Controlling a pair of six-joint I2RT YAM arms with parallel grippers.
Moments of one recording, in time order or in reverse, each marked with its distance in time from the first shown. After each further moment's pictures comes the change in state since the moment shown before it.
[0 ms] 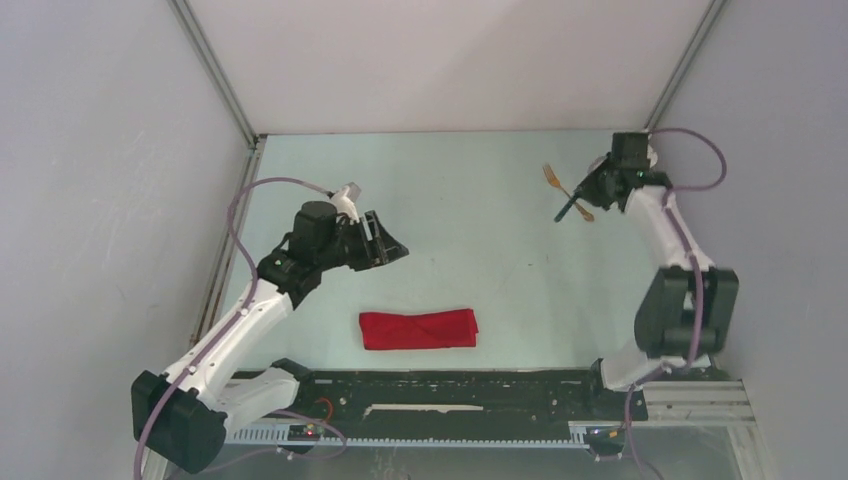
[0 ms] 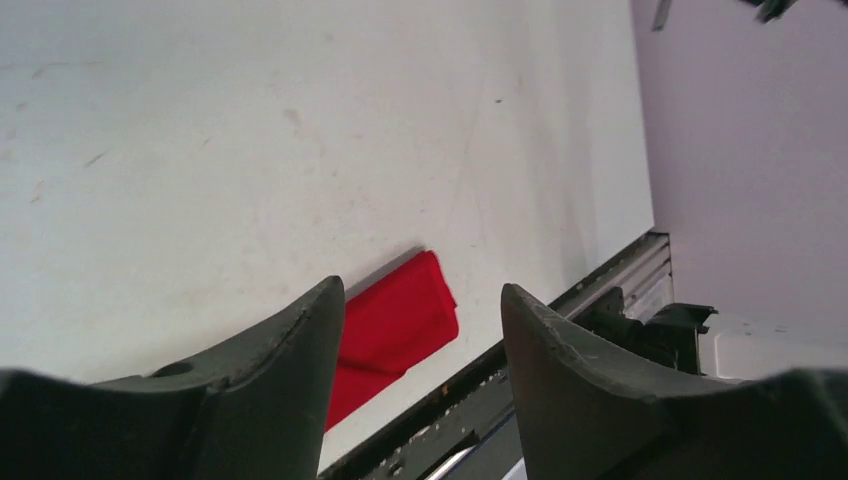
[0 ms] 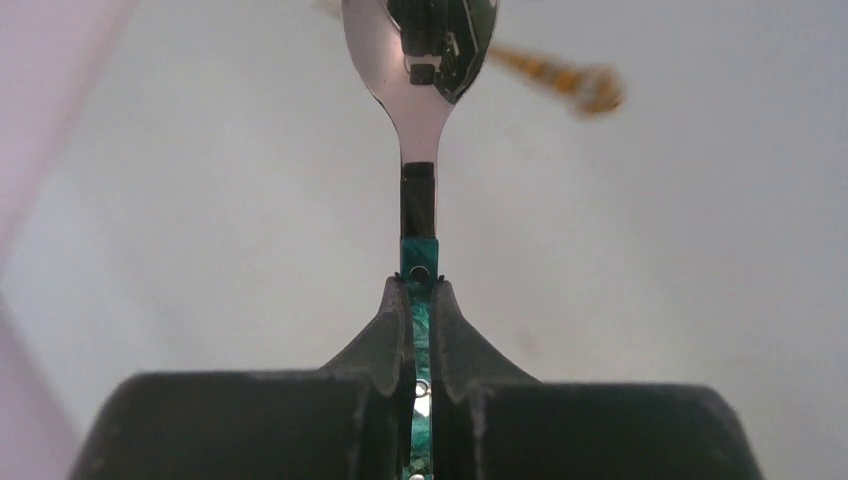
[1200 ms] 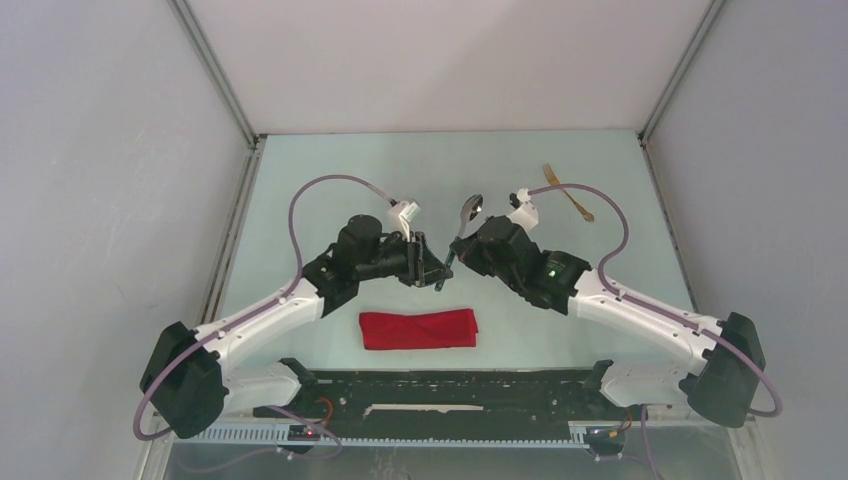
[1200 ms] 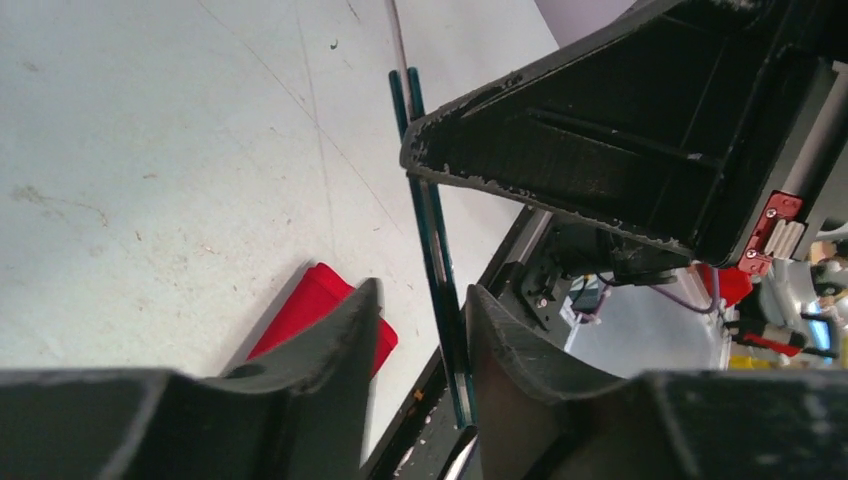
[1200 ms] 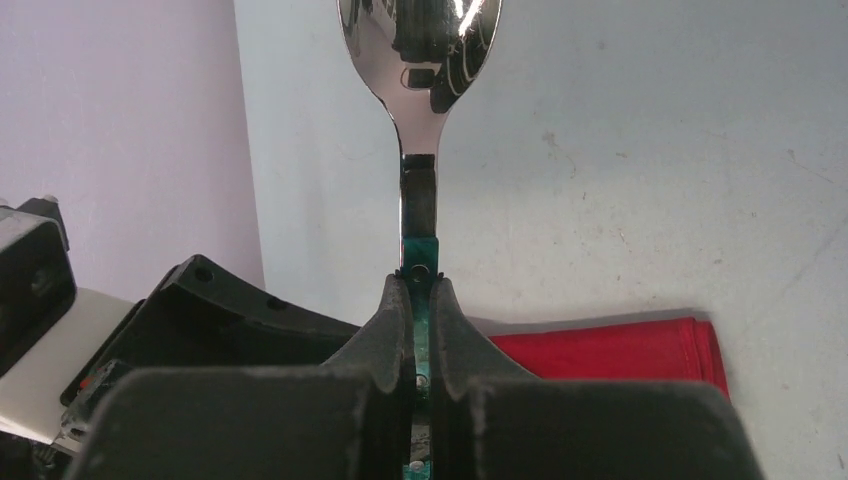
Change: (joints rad) left arm -0.289 0.148 -0.126 0.495 0.081 0.045; right arm 1.016 -0.454 -0.418 0.226 0.401 0.540
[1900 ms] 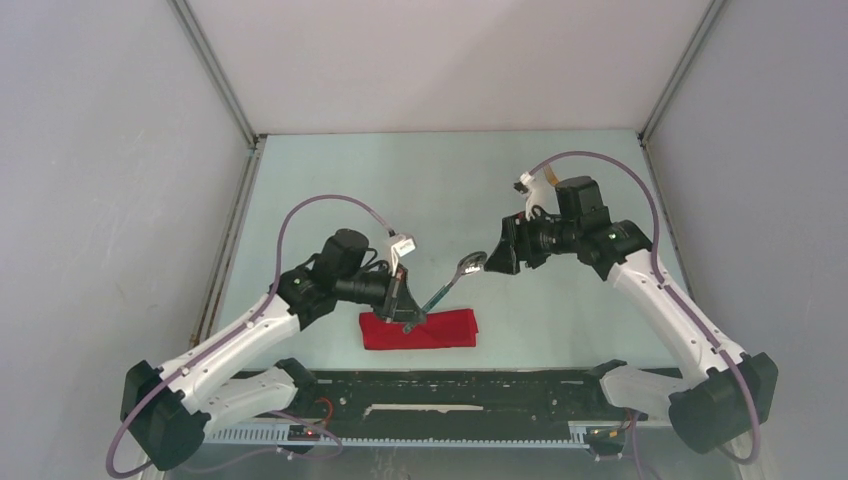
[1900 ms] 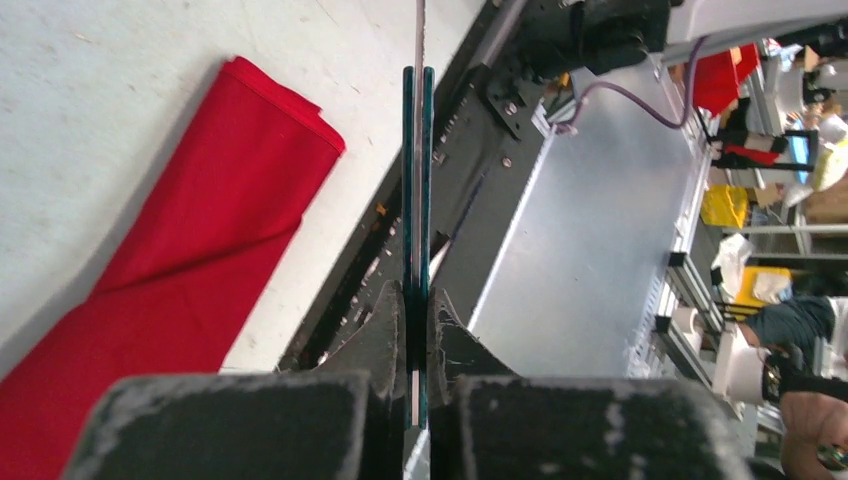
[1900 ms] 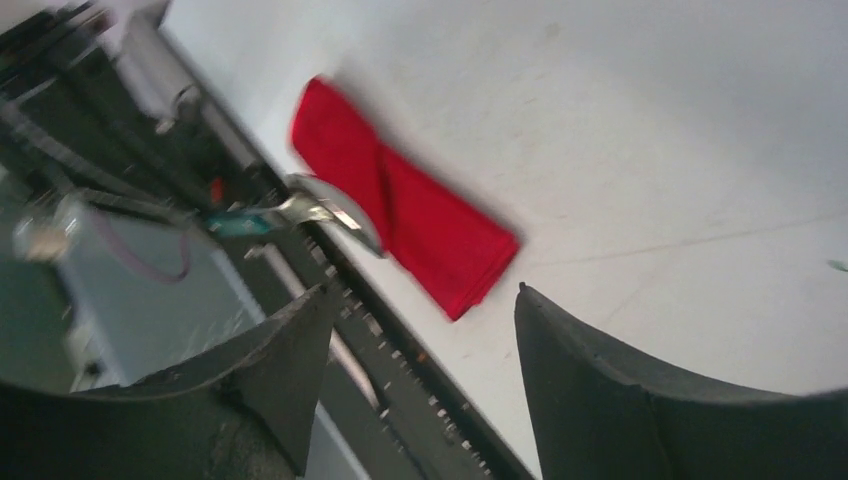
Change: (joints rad) left arm 0.006 -0.180 0.013 -0.470 0.228 0.205; right arm -0.515 -0.068 0.077 -0.308 -0.947 -1.002
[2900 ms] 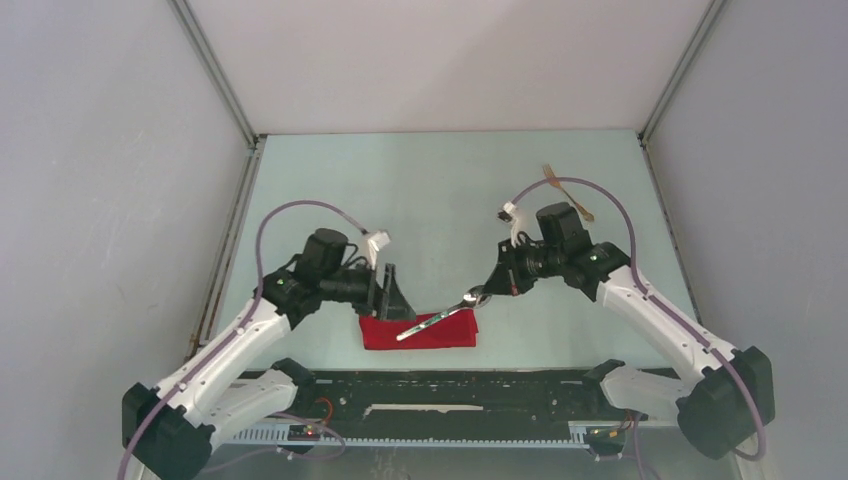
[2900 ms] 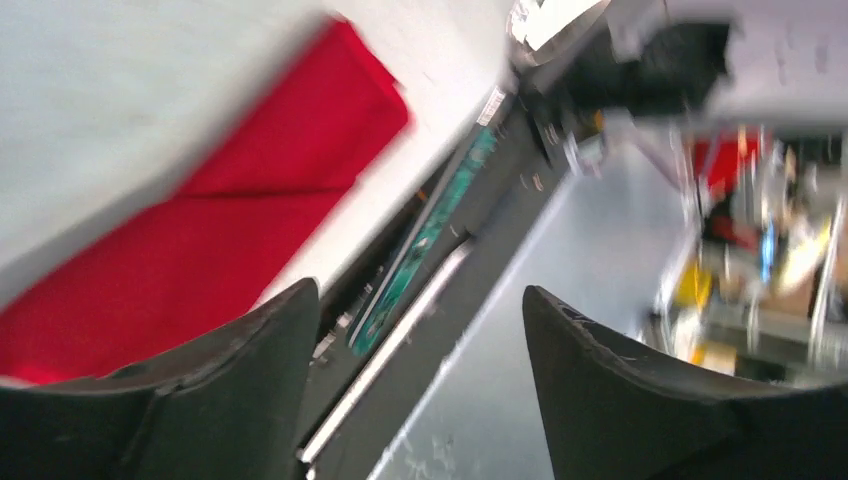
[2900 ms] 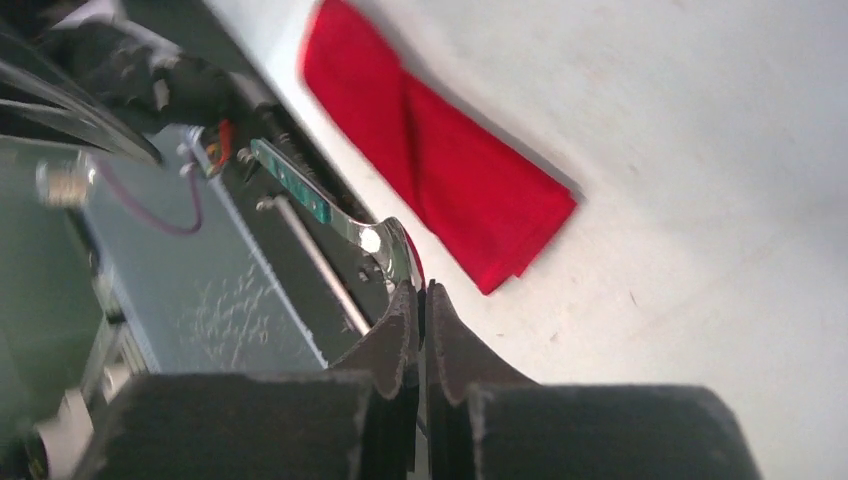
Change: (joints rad) left arm 0.102 -0.061 -0.020 -0.156 0.050 -0.010; right arm 0.096 -0.012 -0.153 0.100 -0.153 -0.001
